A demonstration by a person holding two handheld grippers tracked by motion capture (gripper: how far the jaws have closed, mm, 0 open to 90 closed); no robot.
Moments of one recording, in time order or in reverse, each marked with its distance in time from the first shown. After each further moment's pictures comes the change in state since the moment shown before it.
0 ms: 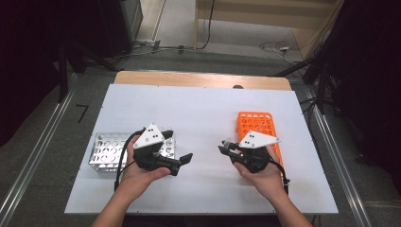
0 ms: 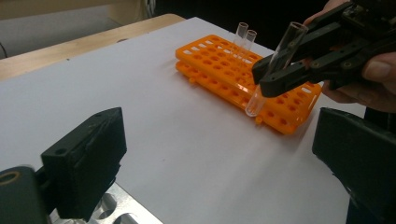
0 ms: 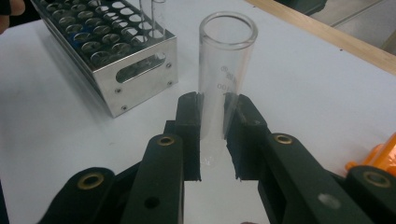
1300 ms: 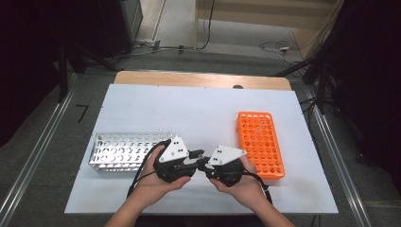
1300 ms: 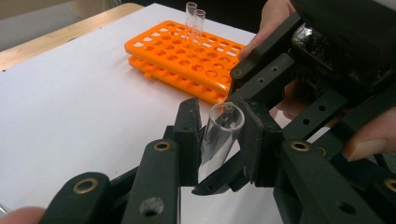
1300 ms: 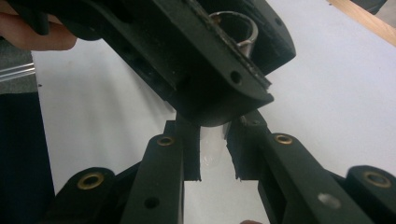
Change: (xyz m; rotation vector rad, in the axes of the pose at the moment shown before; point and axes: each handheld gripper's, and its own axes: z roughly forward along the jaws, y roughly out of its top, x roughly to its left) left arm -0.038 -0.002 0.027 0.060 -0.074 0.122; right arm 0.055 0.010 0.033 0.067 0.110 -0.156
